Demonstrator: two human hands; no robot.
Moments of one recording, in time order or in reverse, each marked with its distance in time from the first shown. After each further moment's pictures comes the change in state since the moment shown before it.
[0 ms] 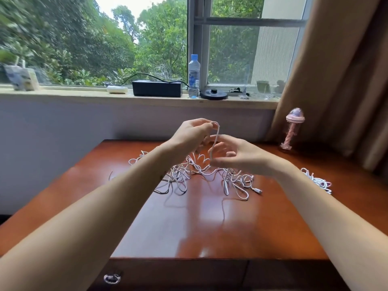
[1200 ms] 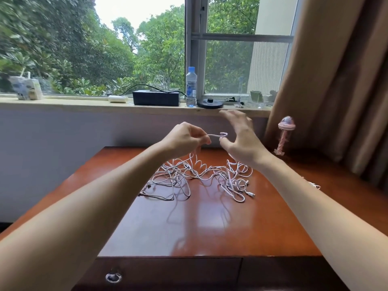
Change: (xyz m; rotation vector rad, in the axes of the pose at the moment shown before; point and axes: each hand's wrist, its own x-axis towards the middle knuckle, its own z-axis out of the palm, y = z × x) left_hand -0.002 0.010 -0.024 0.549 -0.070 0.242; right_hand 0.009 -0.015 -0.013 -0.470 0.569 -0.169
